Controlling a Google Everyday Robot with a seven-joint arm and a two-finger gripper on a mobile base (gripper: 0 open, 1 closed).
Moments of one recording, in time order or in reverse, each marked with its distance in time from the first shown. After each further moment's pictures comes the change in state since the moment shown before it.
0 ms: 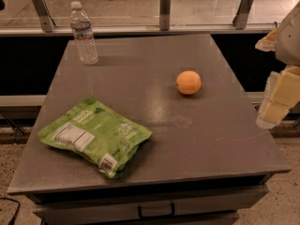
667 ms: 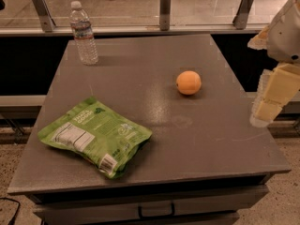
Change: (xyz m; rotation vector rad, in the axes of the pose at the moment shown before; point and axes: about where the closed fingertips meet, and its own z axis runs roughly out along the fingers) arm -0.013 0.001 0.000 -0.013 -0.001 -0.025
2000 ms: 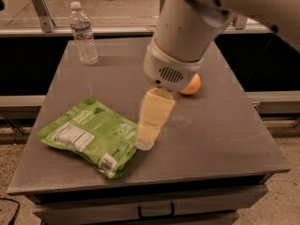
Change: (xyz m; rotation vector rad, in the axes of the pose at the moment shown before) arm -0.178 0.077 0.070 -0.208 -0.107 -0.060
